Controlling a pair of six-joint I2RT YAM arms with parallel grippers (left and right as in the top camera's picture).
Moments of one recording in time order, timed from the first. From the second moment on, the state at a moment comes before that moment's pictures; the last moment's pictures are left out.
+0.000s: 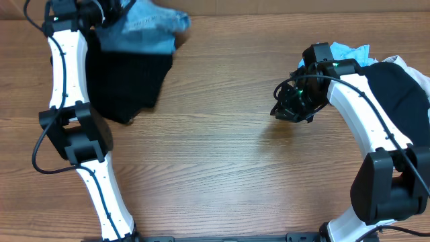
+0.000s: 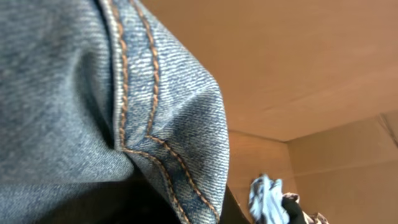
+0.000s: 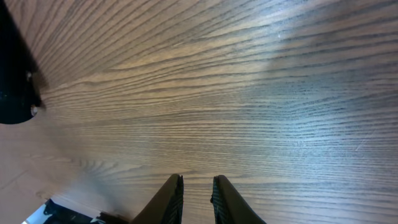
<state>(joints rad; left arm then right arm) 0.19 2.43 2.41 -0.56 0.83 -0.56 0.13 1.80 1.43 -1.11 -0.47 0.46</state>
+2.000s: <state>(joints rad) 0.51 2.39 2.64 -1.65 0.33 -0.11 0.13 1.80 1.43 -1.12 -0.47 0.46</state>
